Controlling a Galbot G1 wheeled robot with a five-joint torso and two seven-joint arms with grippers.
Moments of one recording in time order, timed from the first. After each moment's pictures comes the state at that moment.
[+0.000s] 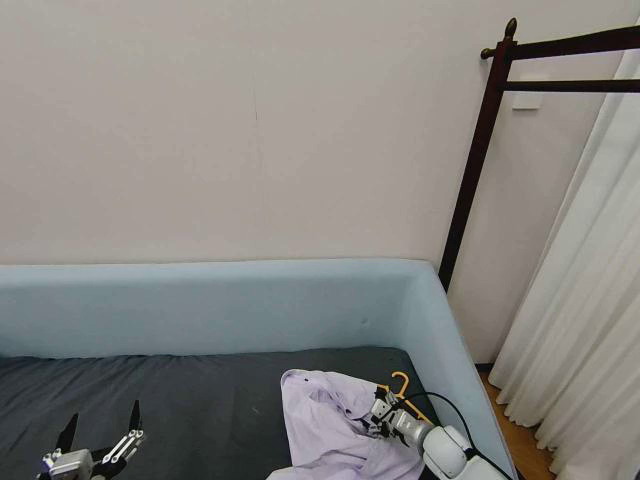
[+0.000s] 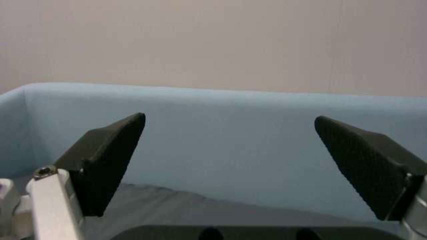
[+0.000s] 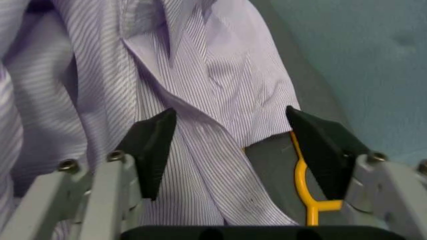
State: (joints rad) left arm 1.65 -1.43 -0.81 -1.97 -0.26 -0.32 -0.07; right arm -0.73 1.21 0.00 0.99 -0.32 0.01 -0.33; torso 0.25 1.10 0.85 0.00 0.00
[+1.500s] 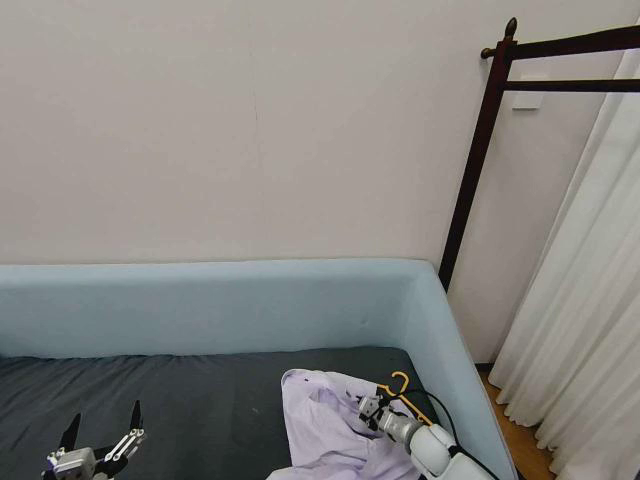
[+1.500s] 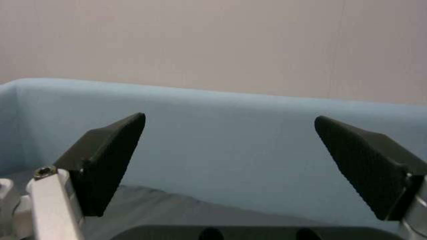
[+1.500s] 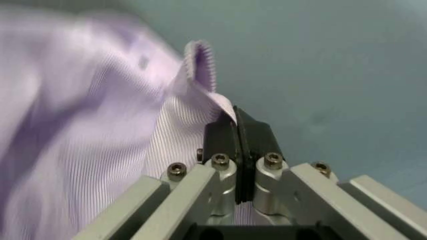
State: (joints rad) left arm 1.61 -1.40 -0.80 -1.90 -0.30 -0.36 -0.06; right arm -0.73 1.22 -0.01 1.12 -0.15 0.09 -0.17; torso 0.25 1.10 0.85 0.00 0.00
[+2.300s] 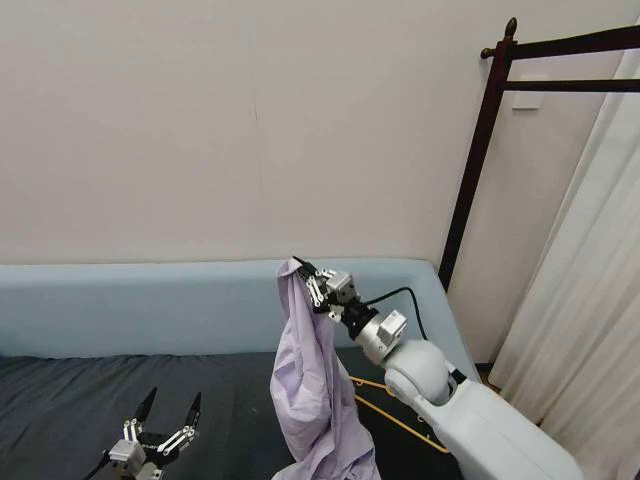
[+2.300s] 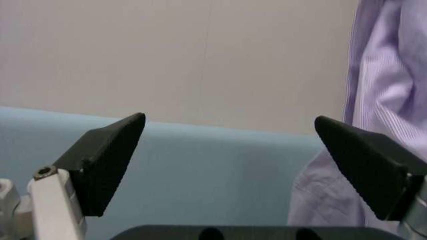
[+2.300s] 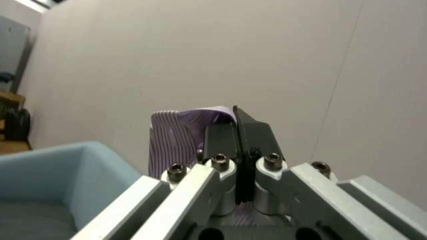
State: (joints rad) left arm 1.50 -1.31 -0.69 -1.73 -0.58 -0.55 0.43; right arm -0.40 1.04 -0.24 1.81 0.52 0.13 -0.05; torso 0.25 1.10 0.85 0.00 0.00
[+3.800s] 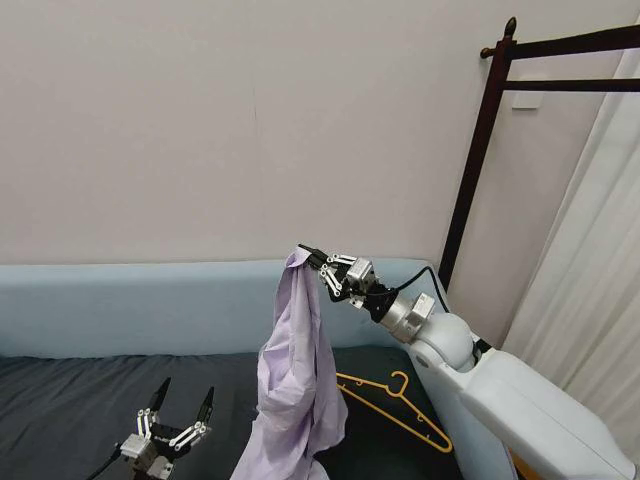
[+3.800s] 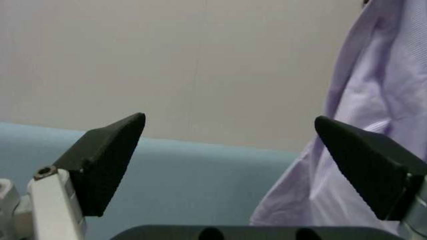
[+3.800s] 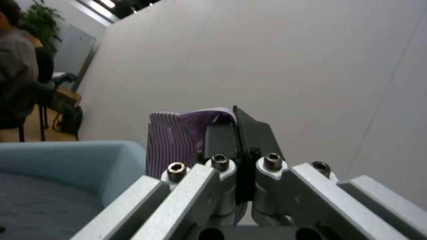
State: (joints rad) left arm 1.42 -1.33 -0.65 -1.68 -0.58 -0.58 0.43; right arm -0.37 0.96 -0.27 1.70 0.59 0.36 -0.29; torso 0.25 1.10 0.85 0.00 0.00
